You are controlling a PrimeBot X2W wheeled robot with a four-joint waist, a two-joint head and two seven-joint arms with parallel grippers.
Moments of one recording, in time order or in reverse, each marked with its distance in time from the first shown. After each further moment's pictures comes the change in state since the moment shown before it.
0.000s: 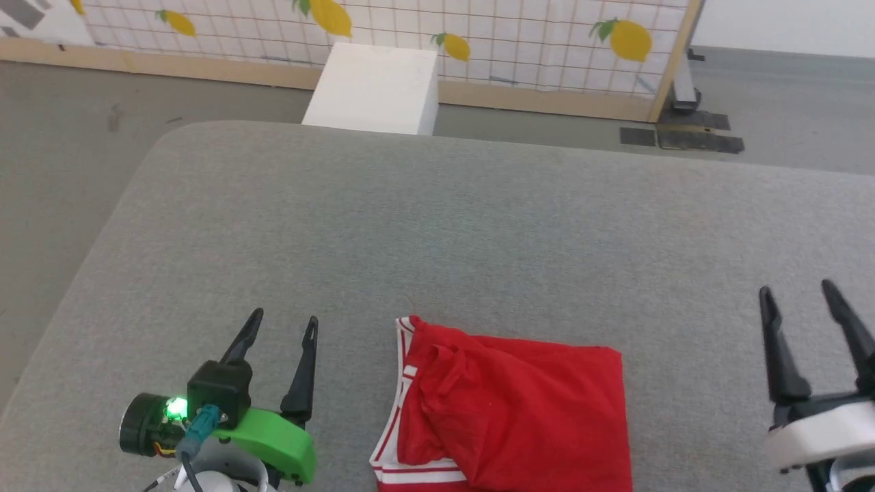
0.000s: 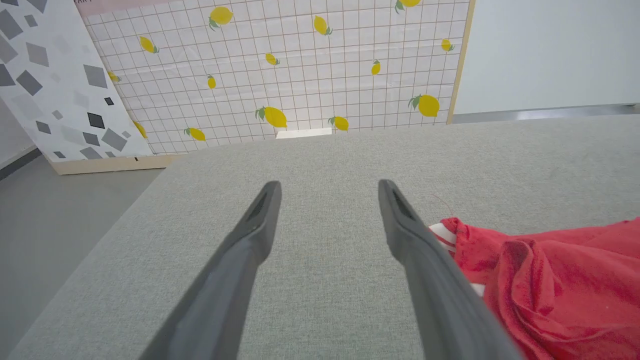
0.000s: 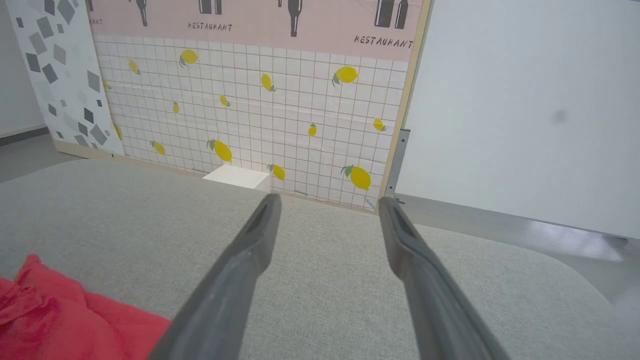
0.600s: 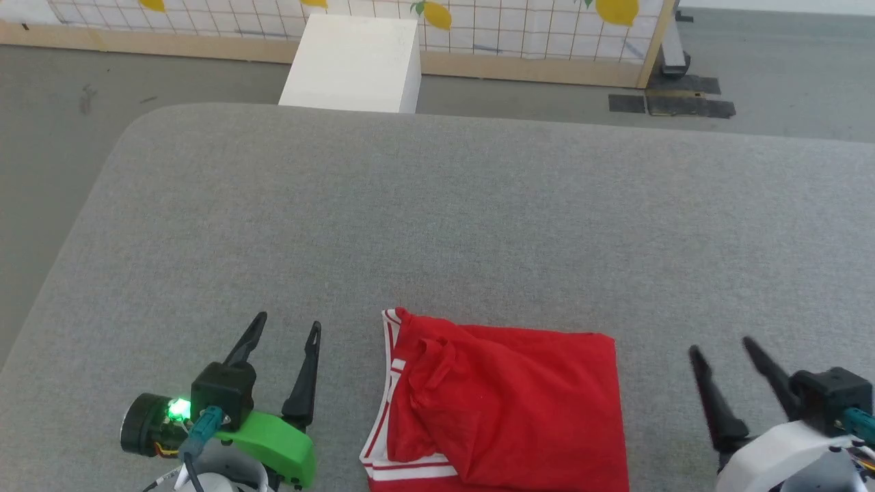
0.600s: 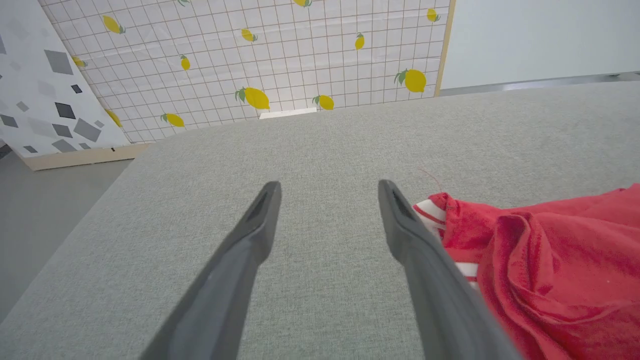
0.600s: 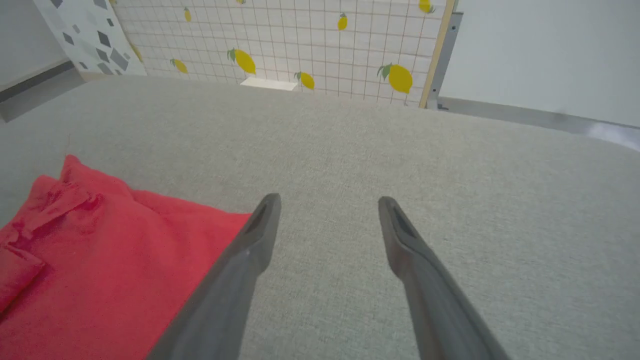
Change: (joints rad) left arm -0.001 0.016 -0.020 0.002 0.001 -0.009 0.008; right arm 0.064 0.028 0.098 0.015 0.040 0.000 0.161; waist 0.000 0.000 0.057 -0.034
